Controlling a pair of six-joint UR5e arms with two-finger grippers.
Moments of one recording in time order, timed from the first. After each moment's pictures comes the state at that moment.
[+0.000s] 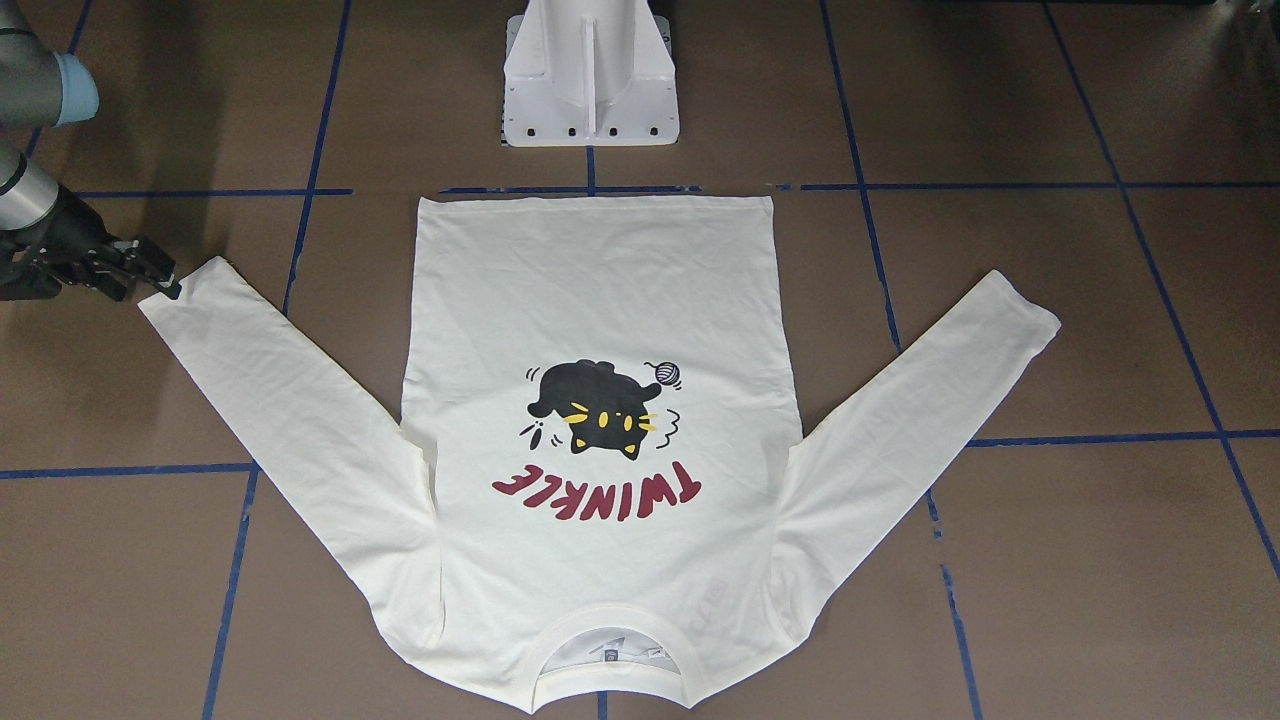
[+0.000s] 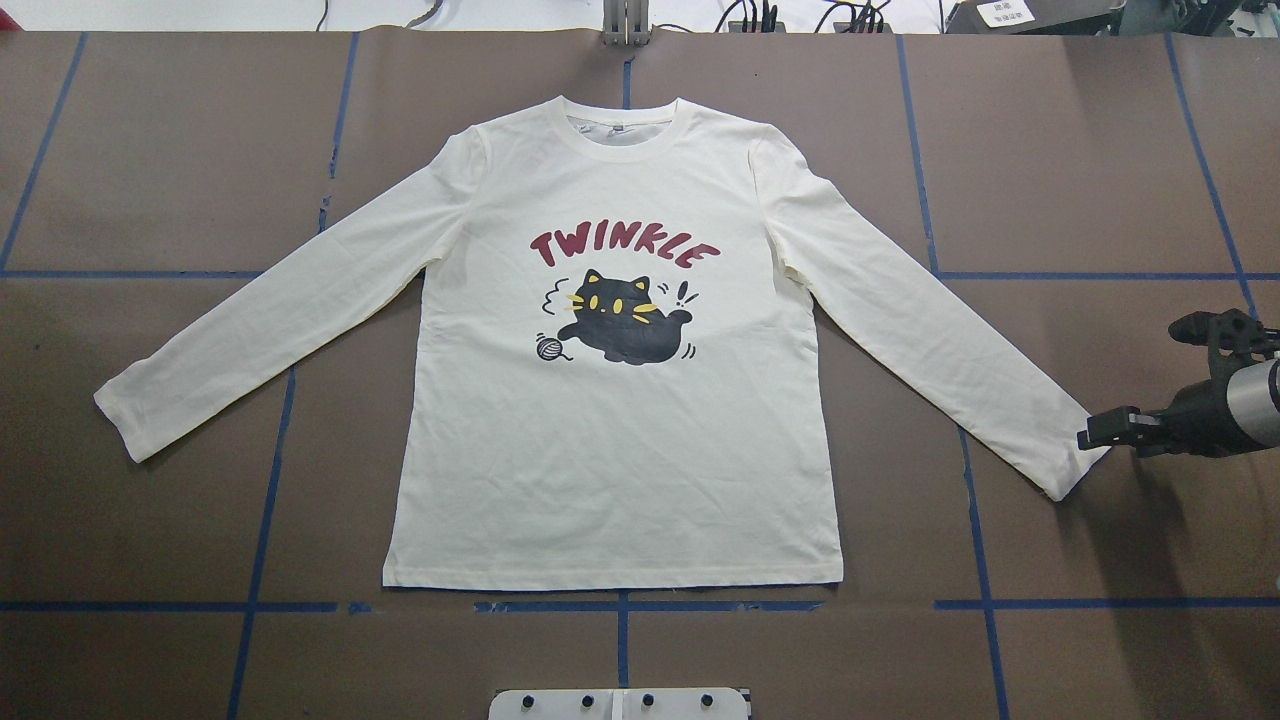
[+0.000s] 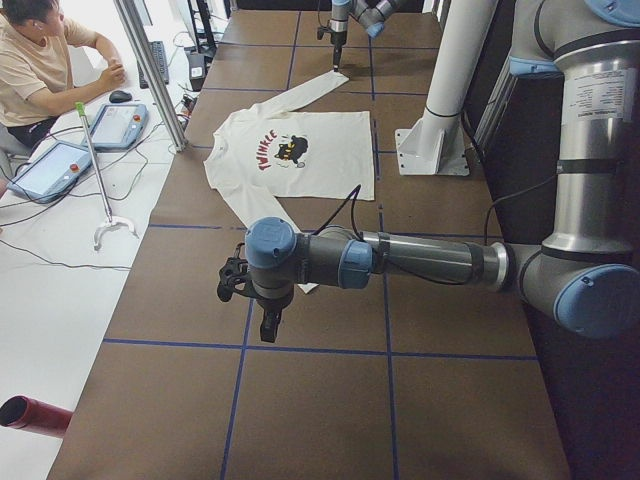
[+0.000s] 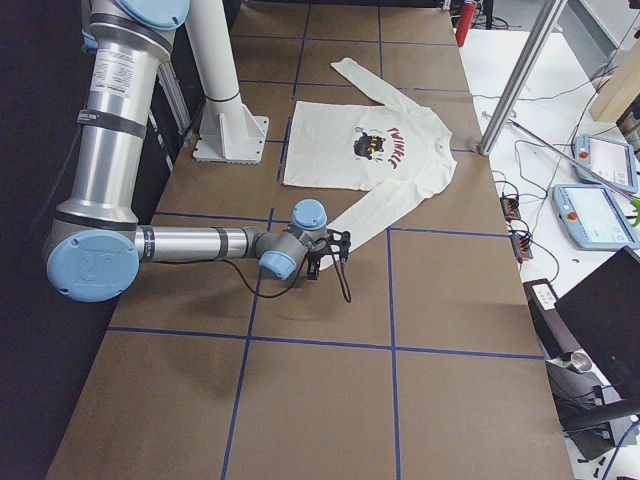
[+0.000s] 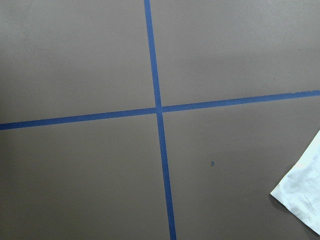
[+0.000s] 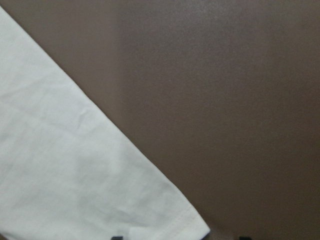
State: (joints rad) left arm -1.60 -1.53 -1.71 -1.58 -2.41 0.05; right arm 0.82 -1.79 1.68 -0.70 2.15 1.10
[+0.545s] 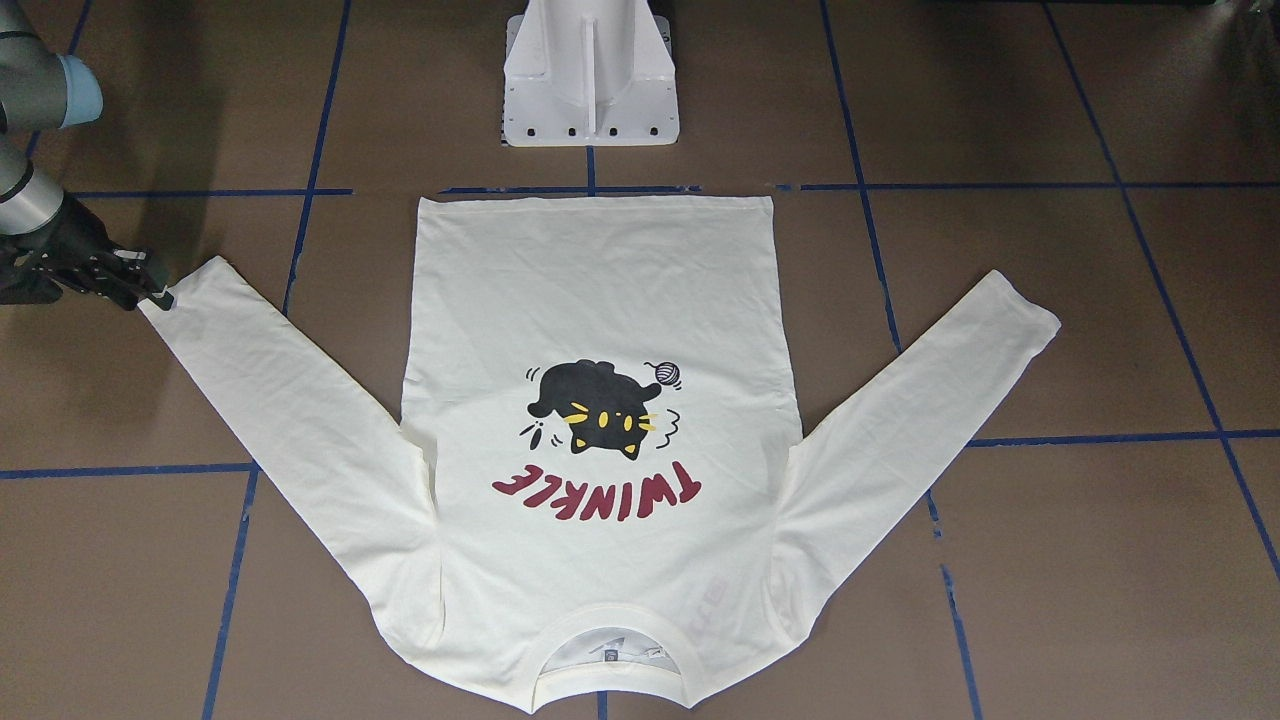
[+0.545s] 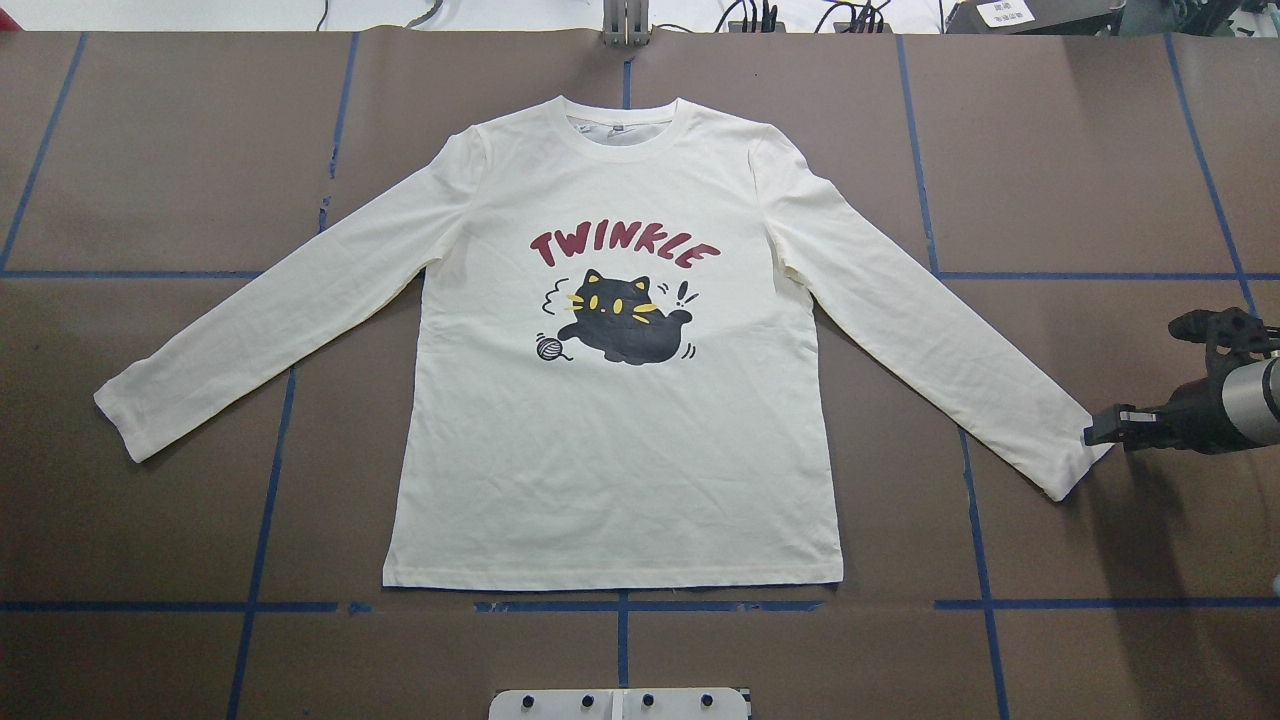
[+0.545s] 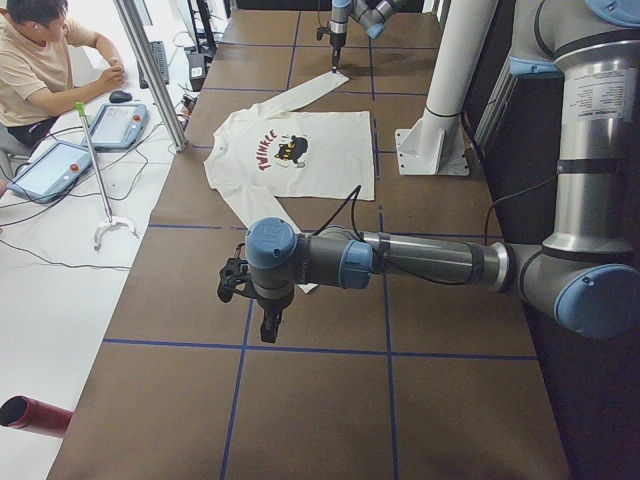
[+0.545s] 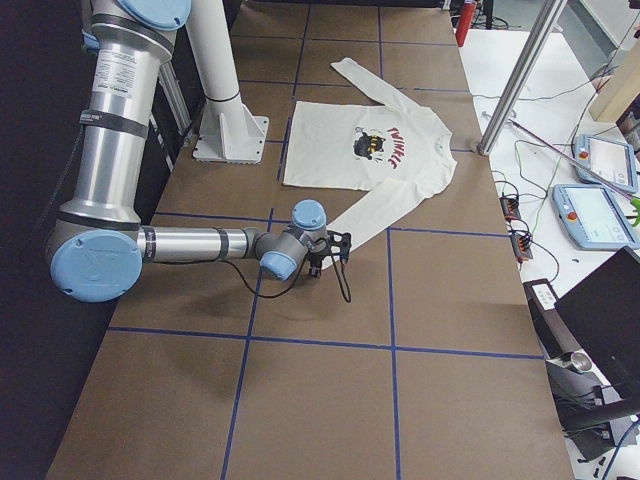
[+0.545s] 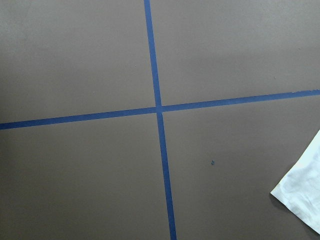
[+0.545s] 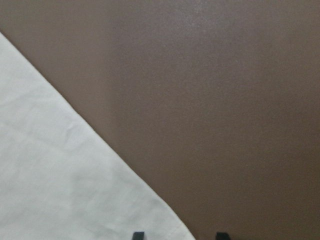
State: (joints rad) left arm -1.60 -1.52 -1.71 -1.58 -2.40 0.06; right arm 0.82 -1.79 1.67 -0.69 2.10 1.11
